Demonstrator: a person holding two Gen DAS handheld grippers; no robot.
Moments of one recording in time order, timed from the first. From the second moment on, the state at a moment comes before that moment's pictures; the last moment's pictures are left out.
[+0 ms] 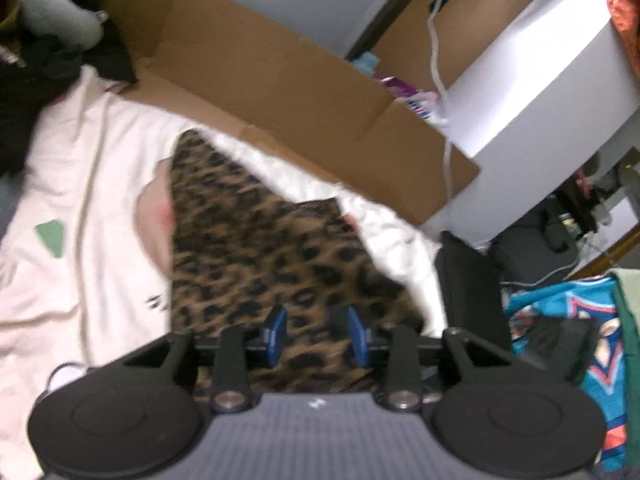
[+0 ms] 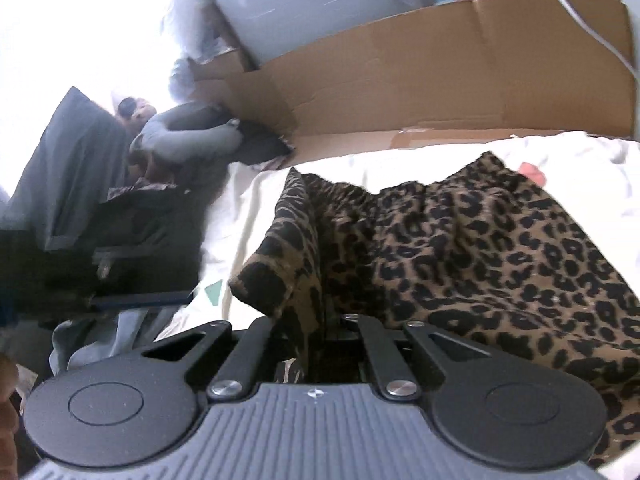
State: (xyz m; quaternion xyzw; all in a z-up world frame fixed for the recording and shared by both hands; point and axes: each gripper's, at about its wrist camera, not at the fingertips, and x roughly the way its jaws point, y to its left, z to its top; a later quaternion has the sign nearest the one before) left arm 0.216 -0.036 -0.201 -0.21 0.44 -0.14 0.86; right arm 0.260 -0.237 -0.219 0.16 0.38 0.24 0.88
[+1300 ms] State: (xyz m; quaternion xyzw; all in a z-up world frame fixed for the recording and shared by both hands) left arm 0.166 -0.045 -0.335 -0.26 0.57 -0.09 0.77; right arm 0.228 -0.456 -0.309 0.34 0.39 -0.04 0.85
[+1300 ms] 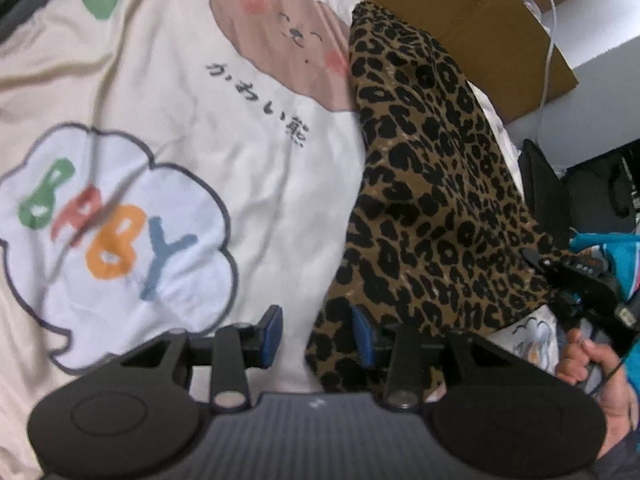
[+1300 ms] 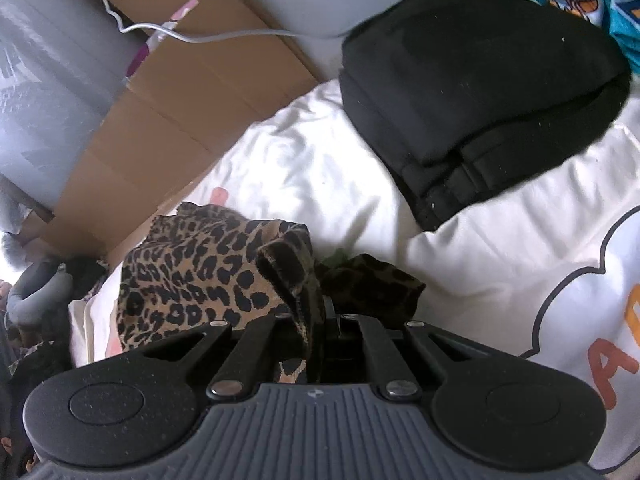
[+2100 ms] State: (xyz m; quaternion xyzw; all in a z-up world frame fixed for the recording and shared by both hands) left arm 0.154 -0.024 -0.294 -0.35 0.52 -0.09 0.78; right arm 0.228 -0.466 -0.300 0.42 0.36 0.04 0.83
